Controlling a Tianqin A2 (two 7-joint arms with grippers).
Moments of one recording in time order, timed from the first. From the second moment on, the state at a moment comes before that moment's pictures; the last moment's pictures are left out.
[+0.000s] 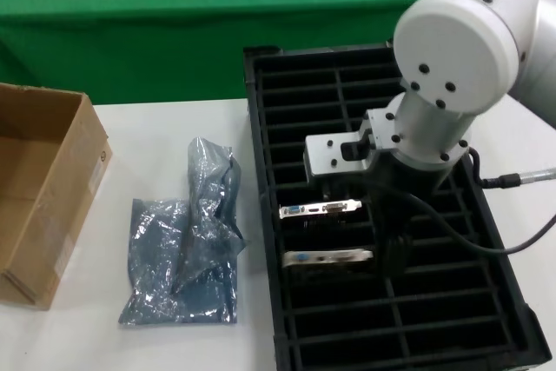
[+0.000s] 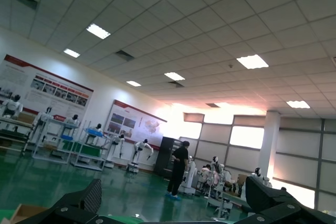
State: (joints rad) left arm -0.93 -0.81 1.71 -0.23 -2.71 1.57 0.26; right arm 1.51 0.30 -2.75 1.25 1.12 -1.57 0.72
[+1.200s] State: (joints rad) left arm -0.88 -0.78 1.58 -0.52 -2.50 1.47 0.31; right arm 1.34 0.20 -2.40 1.52 0.50 -1.24 1.06
